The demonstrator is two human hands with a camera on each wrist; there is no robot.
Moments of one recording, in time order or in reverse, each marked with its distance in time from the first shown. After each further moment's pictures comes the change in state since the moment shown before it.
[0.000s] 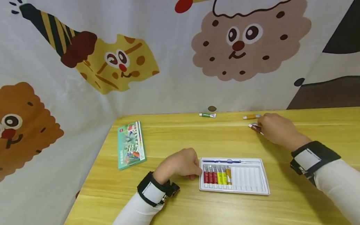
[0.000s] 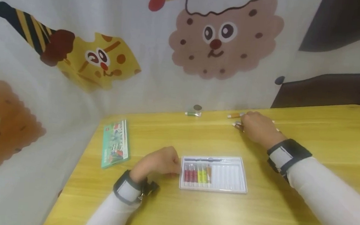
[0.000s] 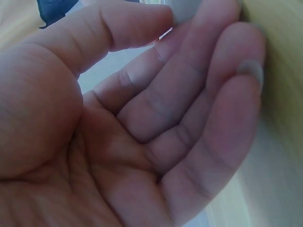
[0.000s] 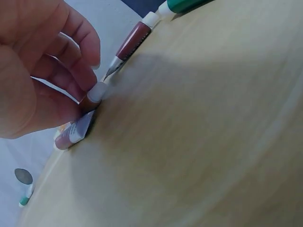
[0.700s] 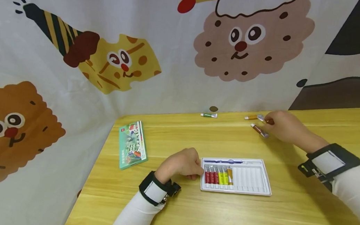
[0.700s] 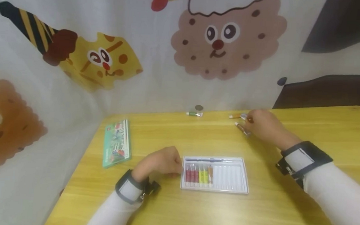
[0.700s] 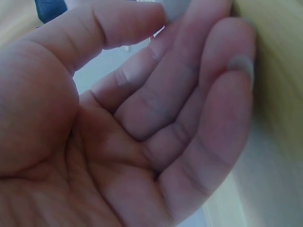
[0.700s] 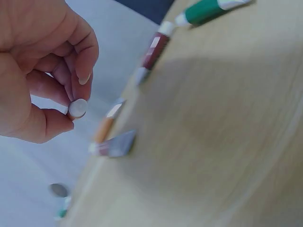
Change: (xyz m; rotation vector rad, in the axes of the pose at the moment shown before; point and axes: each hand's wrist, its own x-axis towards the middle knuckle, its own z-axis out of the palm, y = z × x) left_hand 0.000 0.000 -0.001 -0.022 0.000 0.007; right_hand -0.008 0.002 -0.024 0.279 0.012 0.083
